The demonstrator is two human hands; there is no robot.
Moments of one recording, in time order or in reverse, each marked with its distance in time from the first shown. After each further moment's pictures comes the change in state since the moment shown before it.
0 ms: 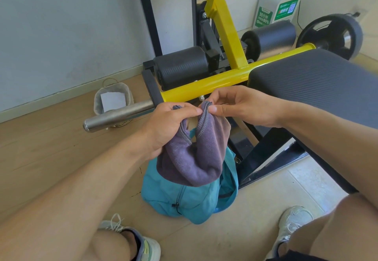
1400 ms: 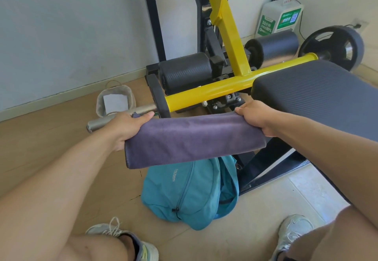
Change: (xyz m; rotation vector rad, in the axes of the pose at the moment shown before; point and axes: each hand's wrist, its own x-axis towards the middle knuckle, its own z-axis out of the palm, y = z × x) left_hand 0.038 -0.043 -0.108 0.194 0.419 -0.368; right_hand 0.021 0.036 -0.008 -0.056 0.476 0.673
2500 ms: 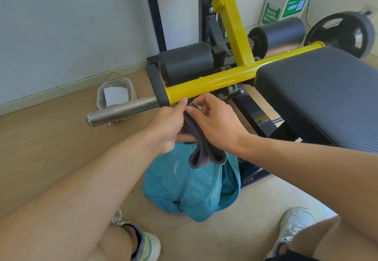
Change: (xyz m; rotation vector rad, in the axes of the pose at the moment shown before) left_hand -0.063 0.025 0.084 -0.281 -0.200 0.015; right_hand -0.052 -0.016 0.083 0.004 0.156 -0.620
